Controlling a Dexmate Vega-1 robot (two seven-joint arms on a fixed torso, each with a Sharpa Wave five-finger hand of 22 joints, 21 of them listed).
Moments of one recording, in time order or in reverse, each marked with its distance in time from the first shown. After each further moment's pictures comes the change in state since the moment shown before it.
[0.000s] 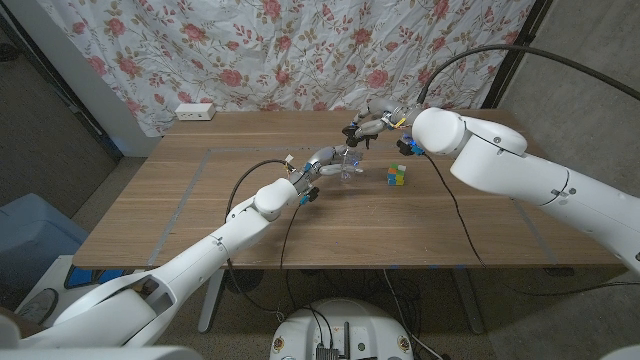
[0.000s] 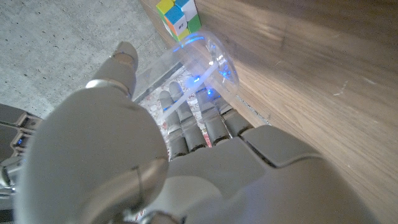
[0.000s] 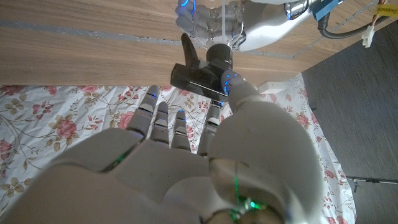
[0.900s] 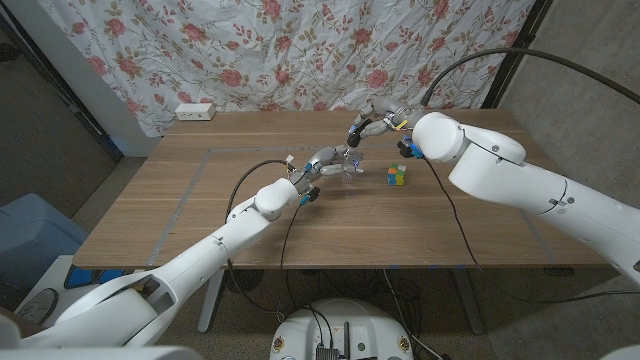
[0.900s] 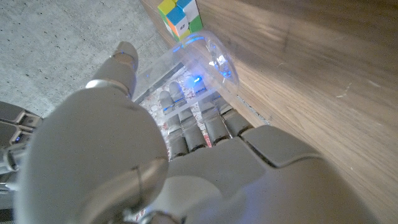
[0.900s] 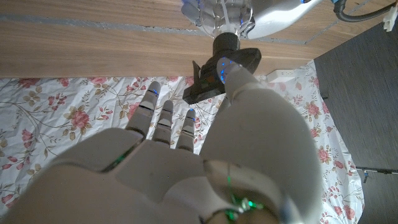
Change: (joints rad) left arm 0.003 -0.001 0.002 -0.001 -0.001 -0.005 -0.001; left_hand 0.000 0.000 0.001 -0.001 0.000 0.000 0.000 -0.004 0.000 0.000 0.000 0.000 0.005 0.000 0.000 0.000 0.000 0.000 0.000 0.000 0.000; right arm -0.046 0.011 0.016 -0.019 -0.027 -0.033 -0.085; right_hand 0.117 -0.038 -0.010 0.010 0.000 0.259 -0.076 0.164 0.044 0.075 -0.118 0.008 -0.005 0.021 -0.072 0.039 0.032 0.049 0.001 0.000 0.000
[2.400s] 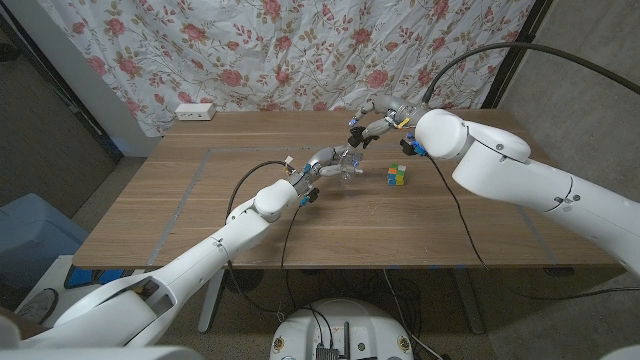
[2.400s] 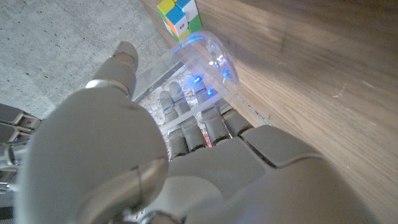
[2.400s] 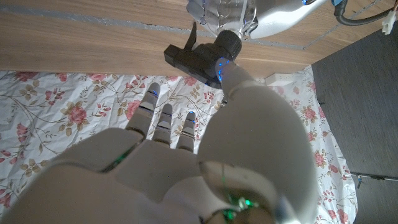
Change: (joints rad) left arm 0.003 -0.002 -0.003 0.008 0.001 -0.011 0.003; left_hand 0.000 0.000 0.002 -0.002 0.000 0.000 0.000 -0.004 0.002 0.002 0.002 -0.008 0.005 0.000 0.000 0.000 0.005 0.000 0.000 0.000 0.000; right arm 0.024 -0.025 -0.007 -0.007 -0.011 0.019 0.053; right_hand 0.048 -0.022 -0.039 0.019 -0.028 -0.299 -0.079 -0.171 -0.074 -0.066 0.034 -0.012 0.003 -0.054 0.008 -0.004 0.016 -0.013 0.005 -0.004 0.000
